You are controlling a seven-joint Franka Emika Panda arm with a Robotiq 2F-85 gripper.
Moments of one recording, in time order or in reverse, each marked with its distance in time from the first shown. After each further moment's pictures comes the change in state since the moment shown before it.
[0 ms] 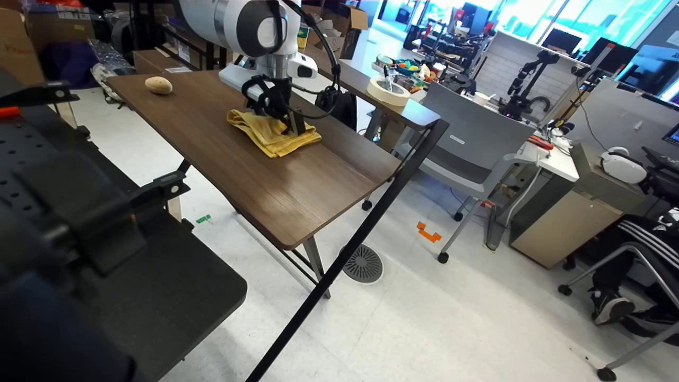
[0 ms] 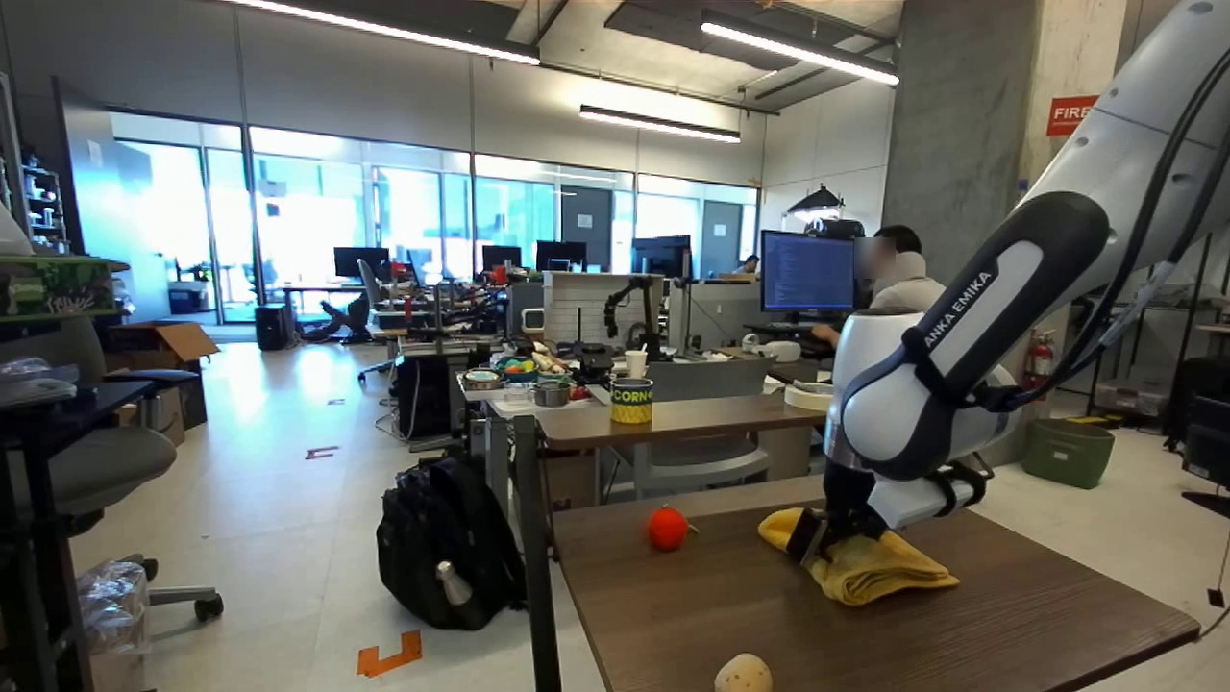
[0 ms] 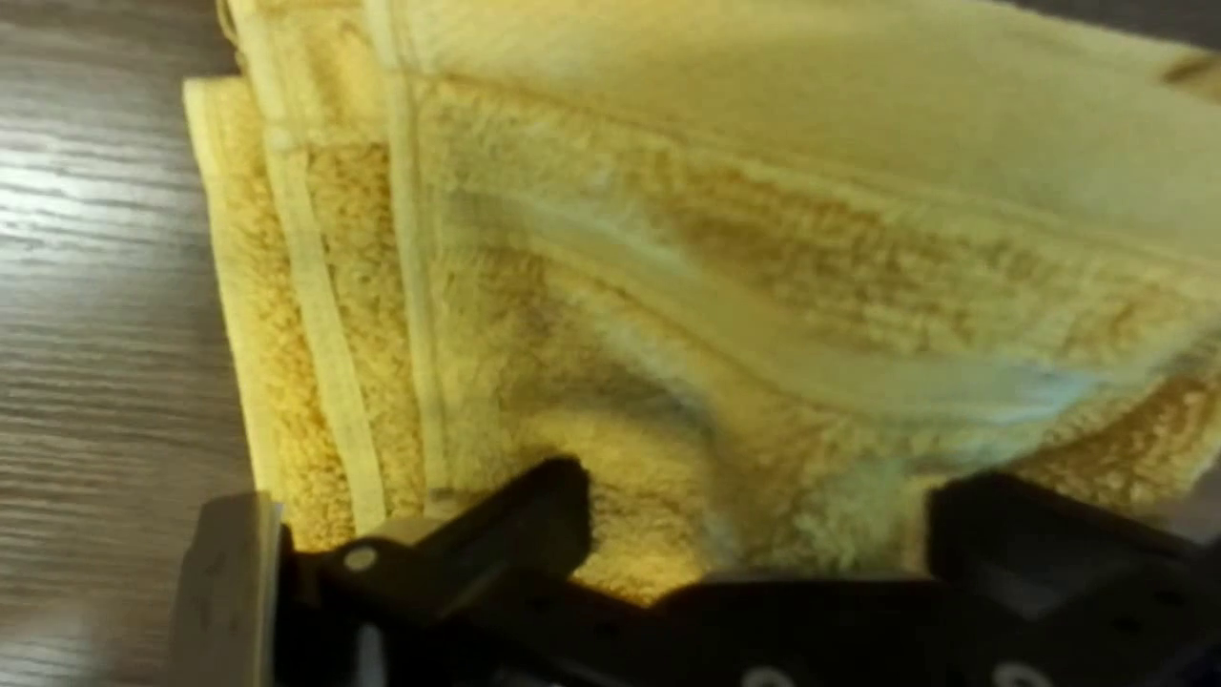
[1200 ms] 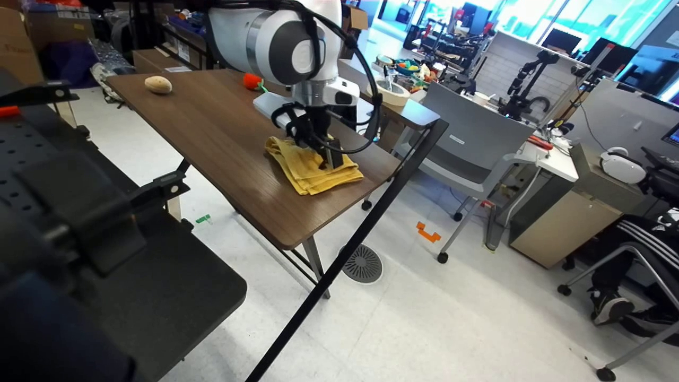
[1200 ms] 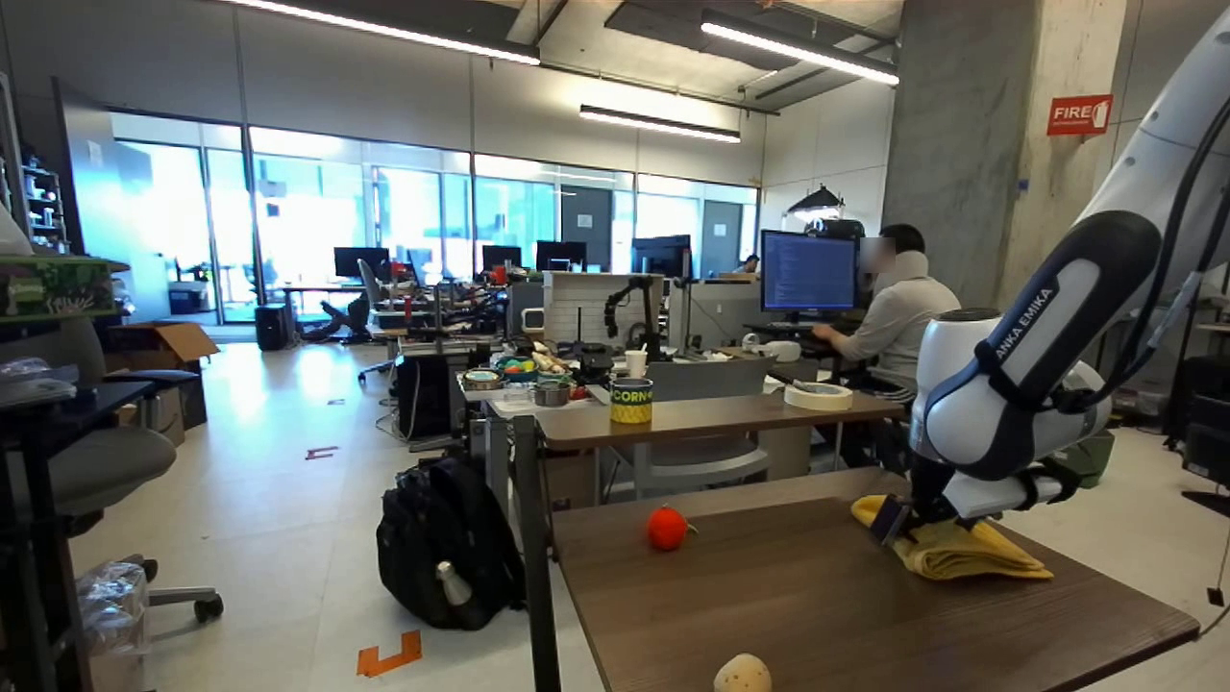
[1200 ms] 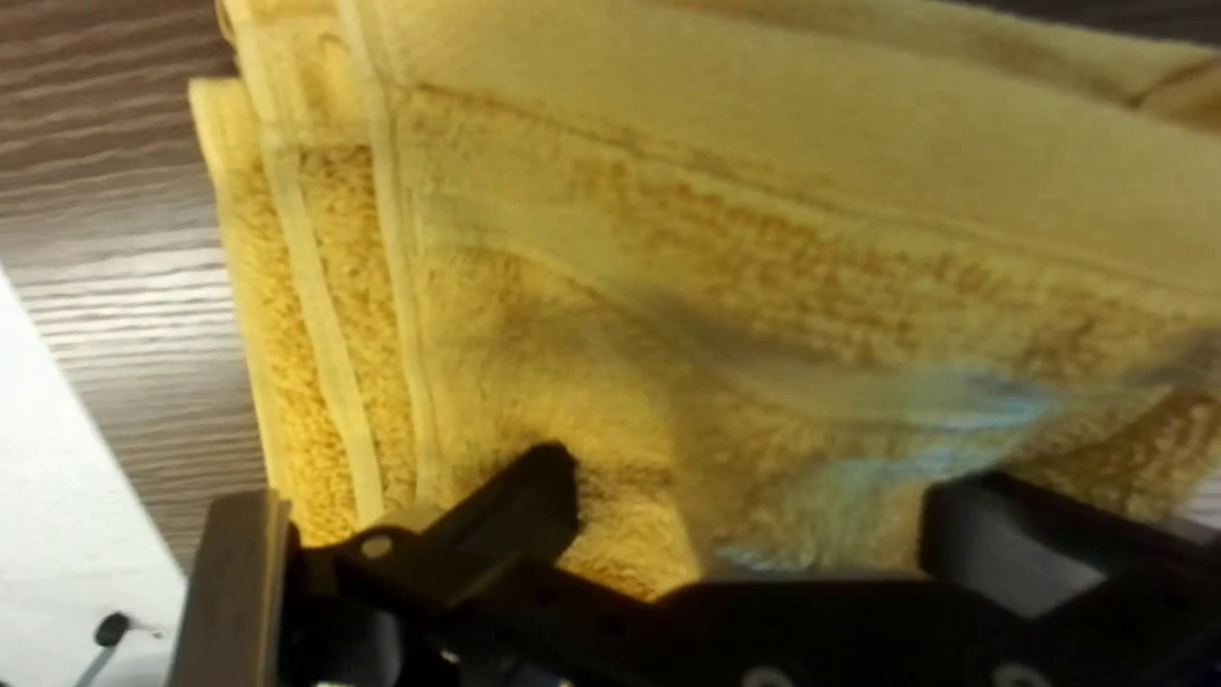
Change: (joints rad) arm -0.079 -0.023 -0.115 -0.086 -0.002 0.082 0.124
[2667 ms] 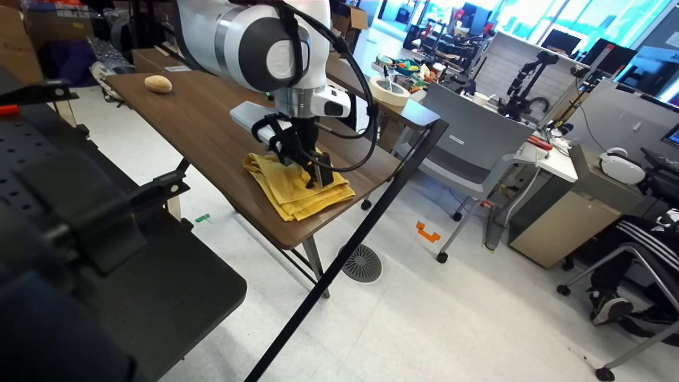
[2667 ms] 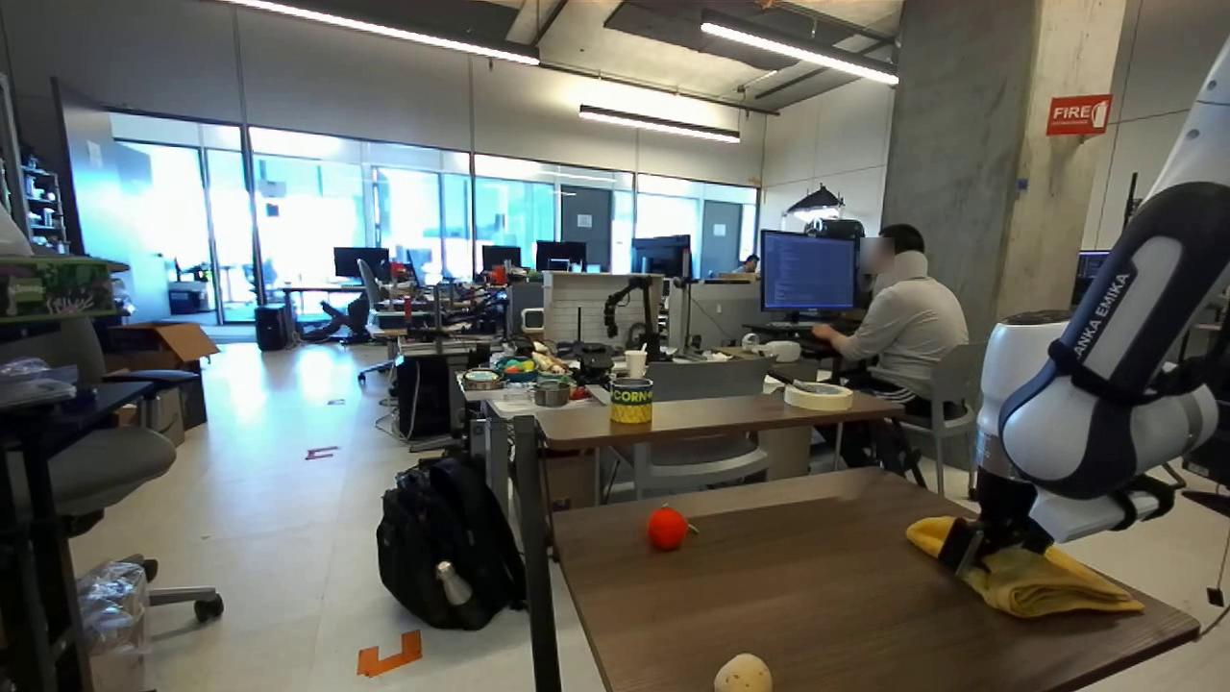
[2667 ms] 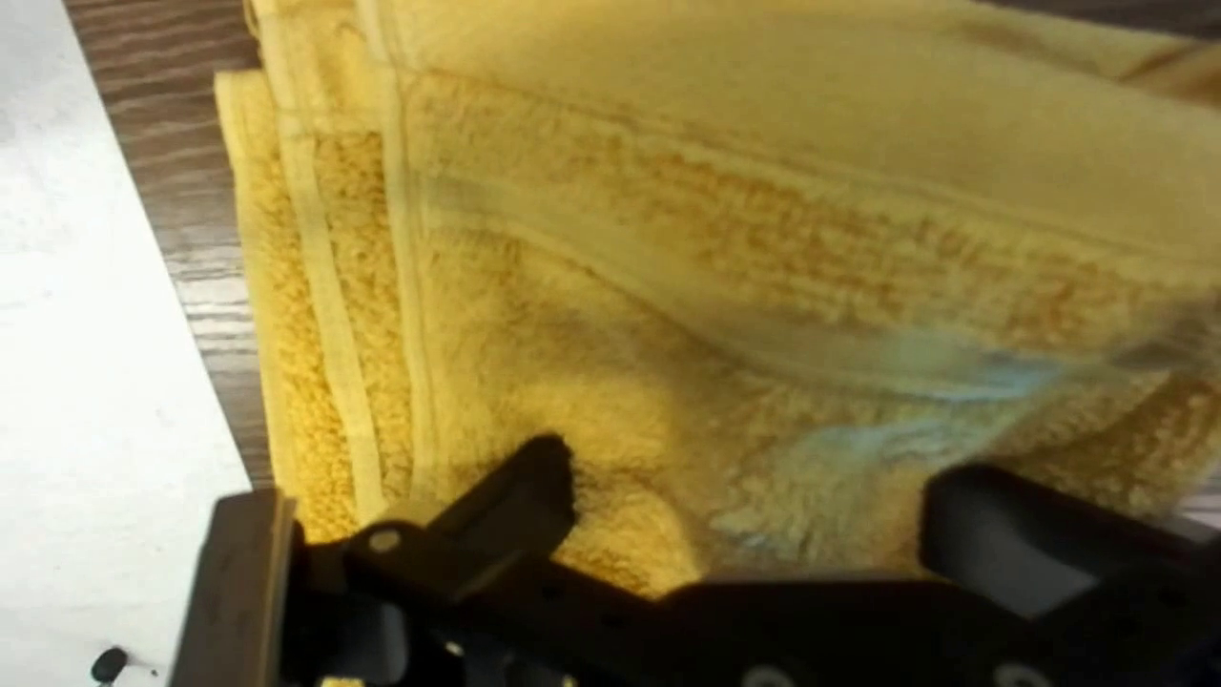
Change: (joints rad) arm -0.014 -0.121 -0.023 -0.268 -0.011 0.099 -0.093
